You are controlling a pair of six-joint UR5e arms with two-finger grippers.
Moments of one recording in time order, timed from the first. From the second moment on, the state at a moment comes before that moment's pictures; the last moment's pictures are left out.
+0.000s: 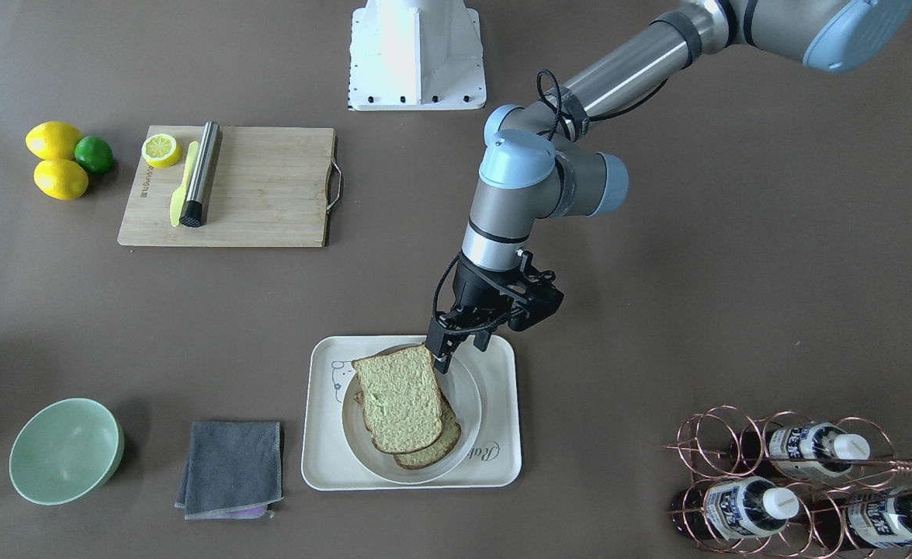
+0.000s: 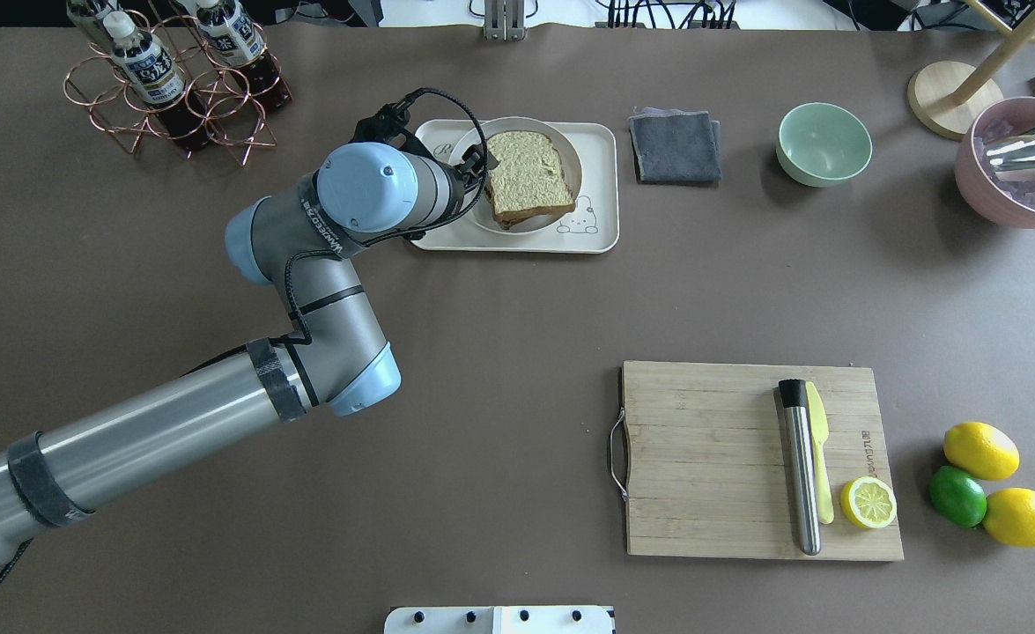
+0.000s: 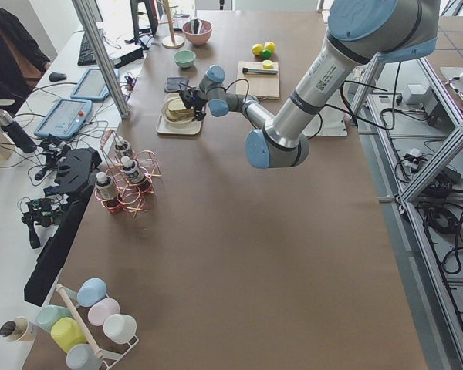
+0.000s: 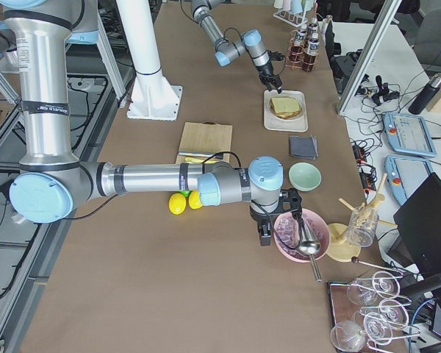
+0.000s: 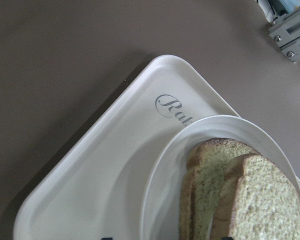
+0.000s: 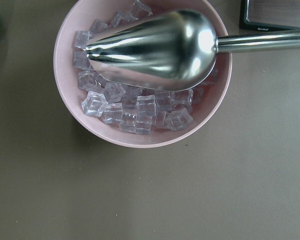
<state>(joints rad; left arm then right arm) -0.61 -2.40 -1.22 -2.20 -1.57 -1.88 1.52 -1.56 1.63 -1.45 2.33 0.06</state>
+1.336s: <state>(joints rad) -0.69 -2.04 -1.67 -2.24 -1.62 -1.51 1.55 -1.58 1.63 -1.46 2.33 0.06</state>
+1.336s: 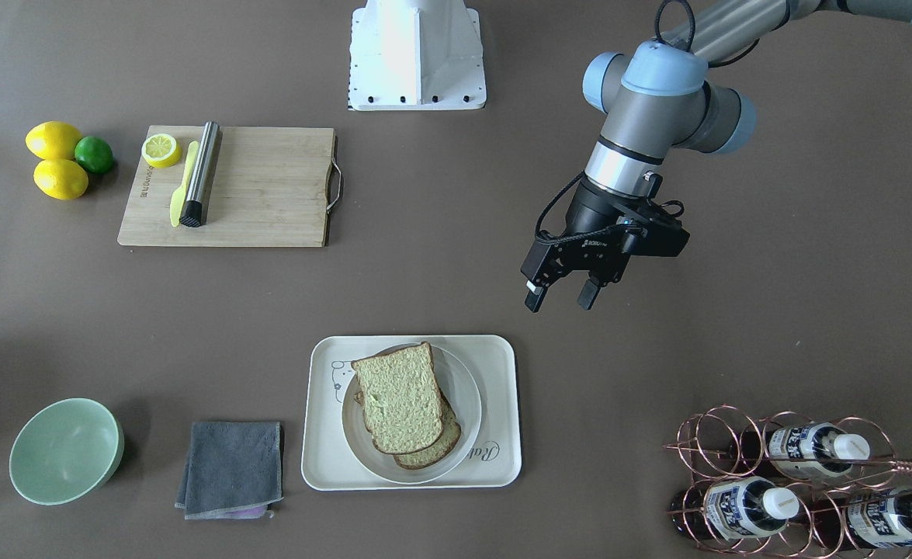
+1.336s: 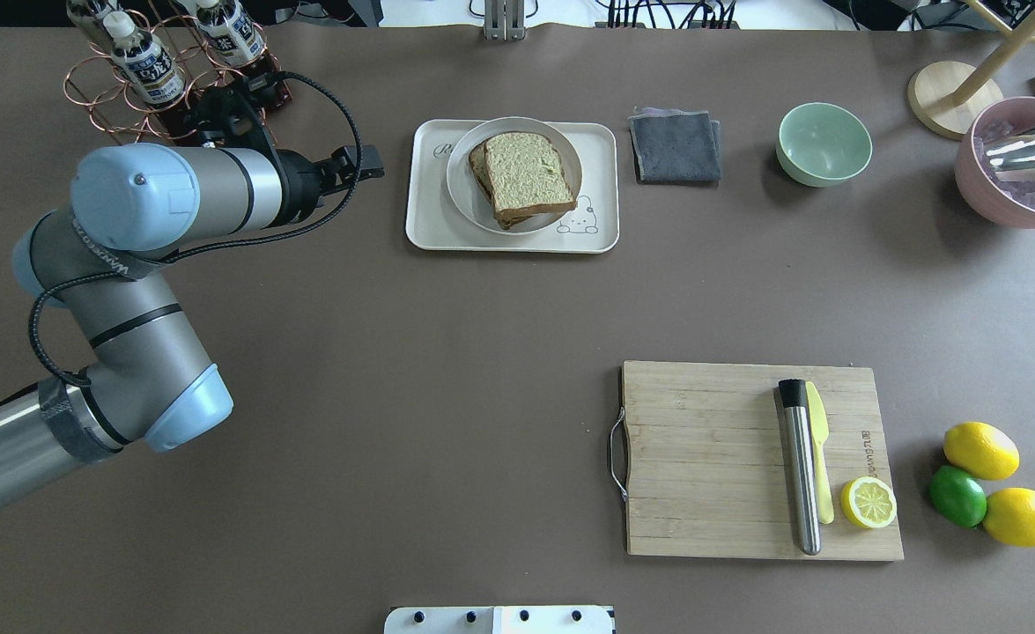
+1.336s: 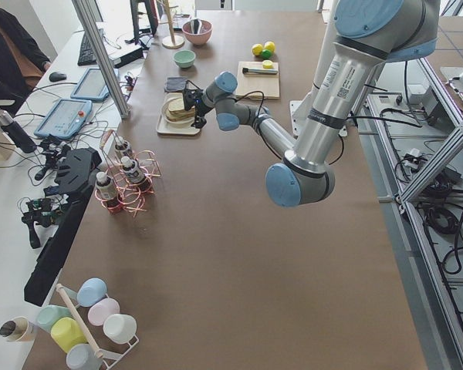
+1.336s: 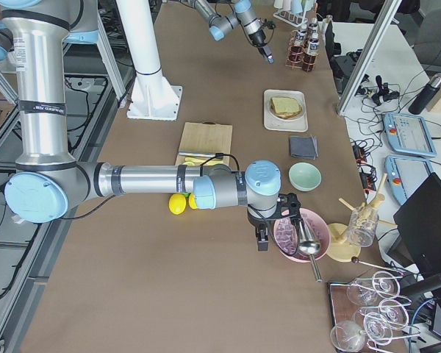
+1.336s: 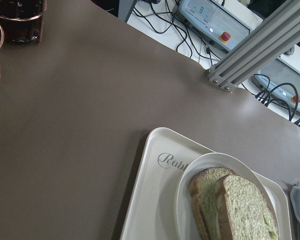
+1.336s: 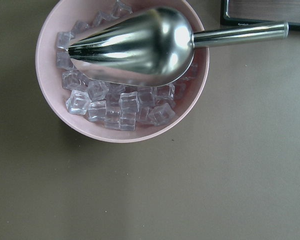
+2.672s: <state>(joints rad) -1.10 -1.53 -1.81 -2.23 -2.24 -0.73 1.46 -1.53 1.63 -1.64 2.25 0.06</state>
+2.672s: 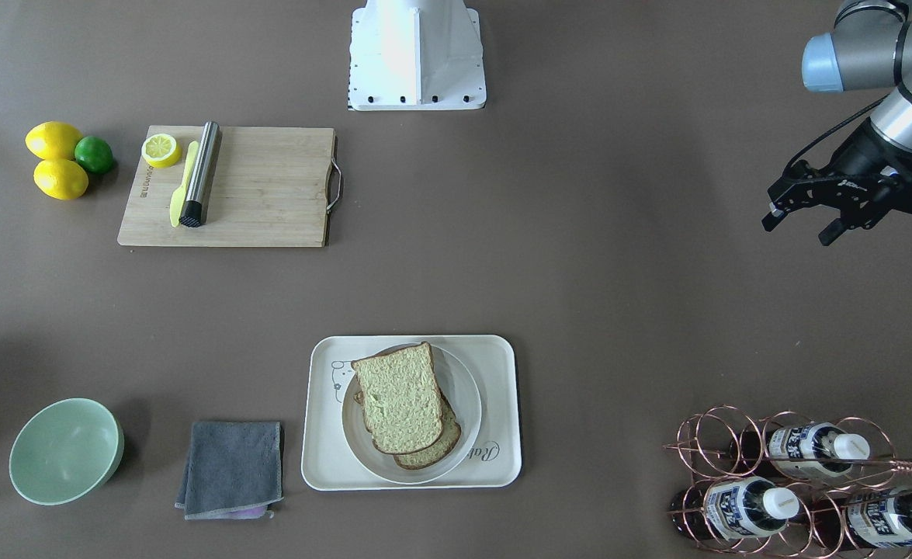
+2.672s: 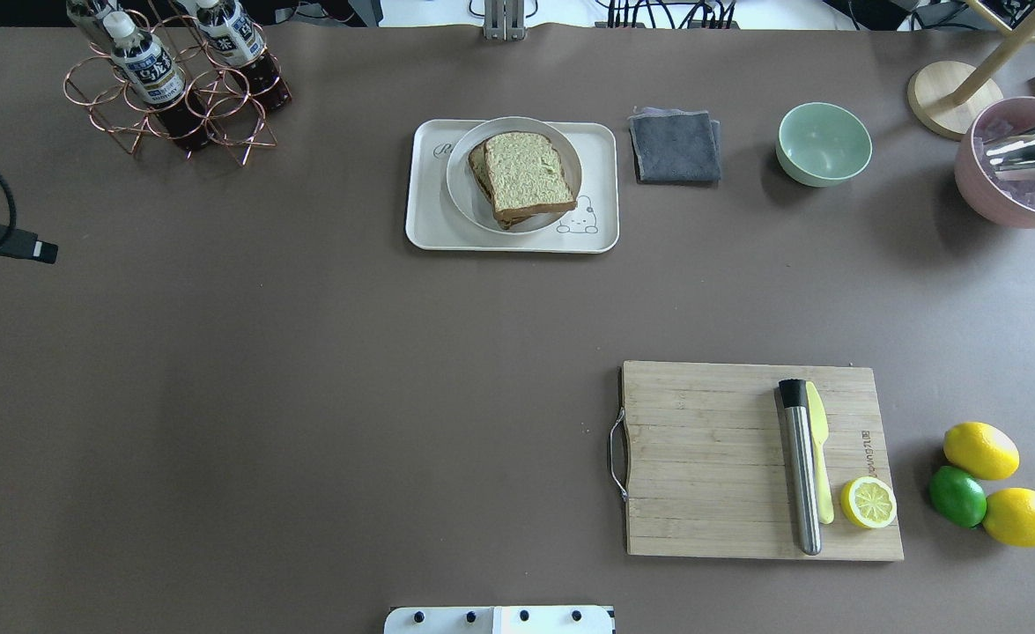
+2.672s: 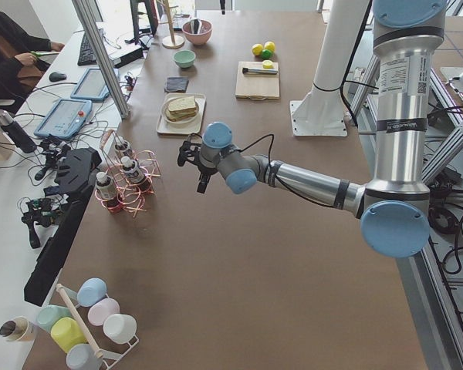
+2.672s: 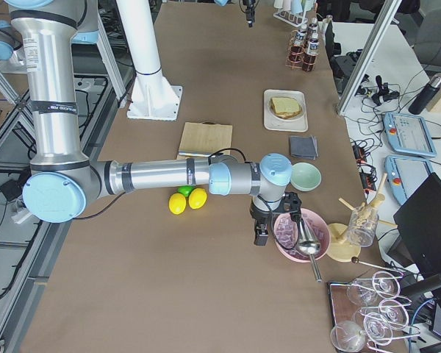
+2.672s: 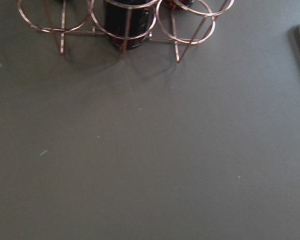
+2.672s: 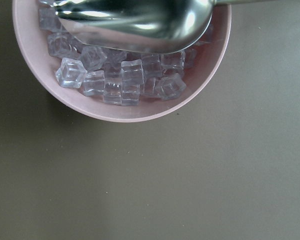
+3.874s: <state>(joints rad) -1.48 -1.33 -1.59 -2.13 -2.42 -0.02 1.60 -1.65 1.64 -1.66 2.34 -0.14</state>
